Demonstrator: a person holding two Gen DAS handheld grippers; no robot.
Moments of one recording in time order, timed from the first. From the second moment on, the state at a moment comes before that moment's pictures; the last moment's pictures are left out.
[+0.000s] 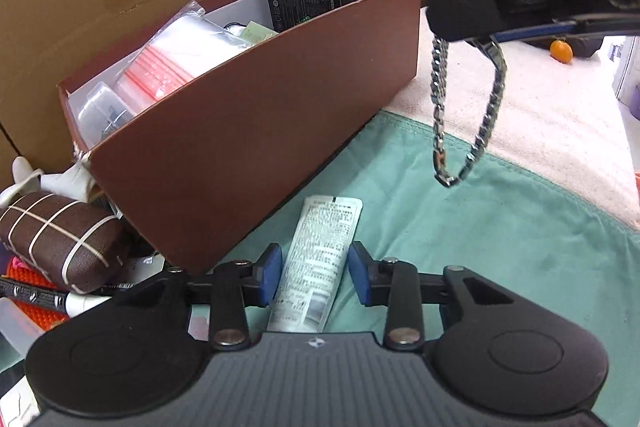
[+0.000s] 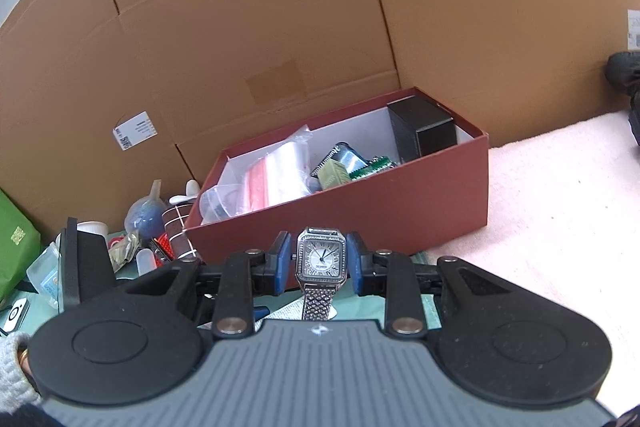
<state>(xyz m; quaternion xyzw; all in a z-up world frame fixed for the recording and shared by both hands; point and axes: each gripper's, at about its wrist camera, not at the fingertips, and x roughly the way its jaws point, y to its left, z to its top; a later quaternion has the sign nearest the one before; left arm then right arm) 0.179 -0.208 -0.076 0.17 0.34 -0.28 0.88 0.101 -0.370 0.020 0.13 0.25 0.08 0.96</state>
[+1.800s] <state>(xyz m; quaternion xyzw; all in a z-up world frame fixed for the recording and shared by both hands) 0.167 -0.213 -0.072 0.12 0.40 -0.28 0.86 0.117 -0.374 -0.005 0.10 0.32 0.06 0.94</state>
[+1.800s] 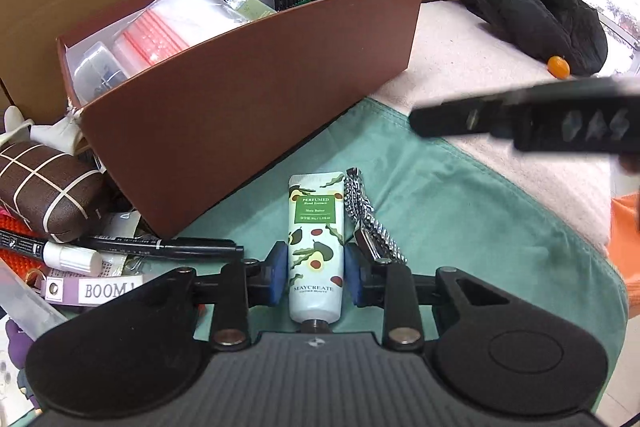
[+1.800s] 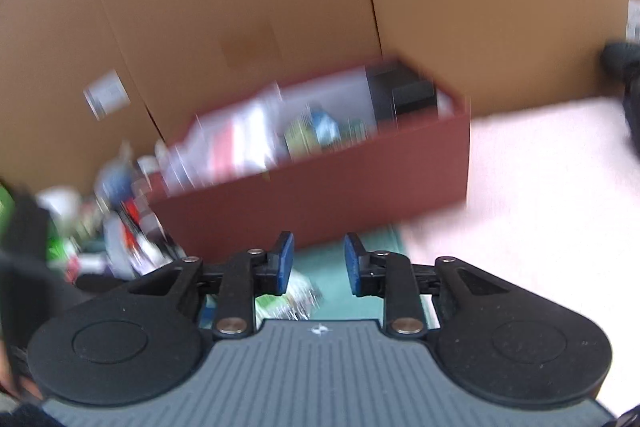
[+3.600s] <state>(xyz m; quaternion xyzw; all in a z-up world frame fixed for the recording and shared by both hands) 0.204 -0.191 0.096 0.00 0.26 -0.29 0.92 0.129 -0.358 0.103 0.02 0.21 0.08 0.98</state>
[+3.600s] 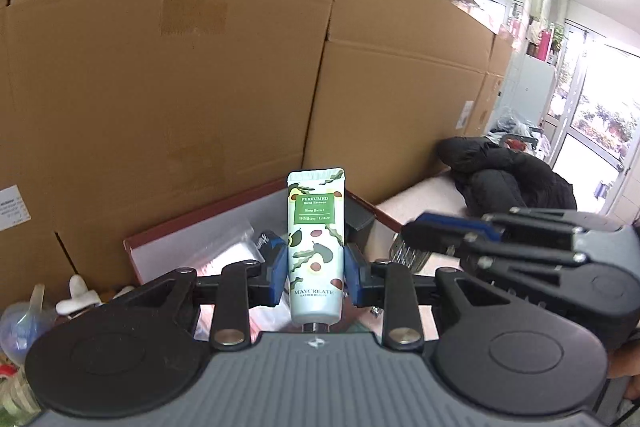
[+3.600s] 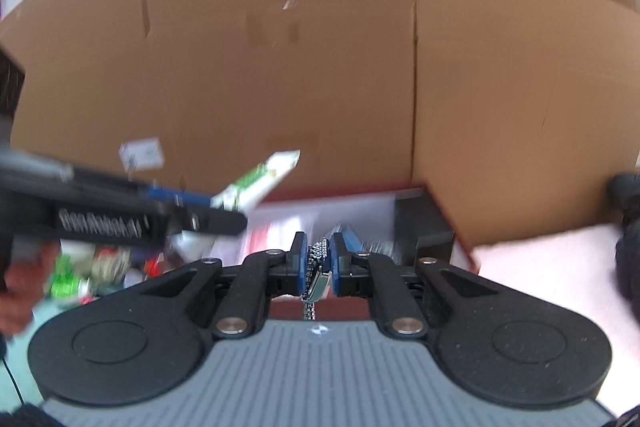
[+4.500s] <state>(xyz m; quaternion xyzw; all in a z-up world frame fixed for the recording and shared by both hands) 0.245 -0.221 0.036 0.01 0.28 -0.26 0.92 0.232 -0.413 0.034 0.16 0.25 -0.01 0.96</state>
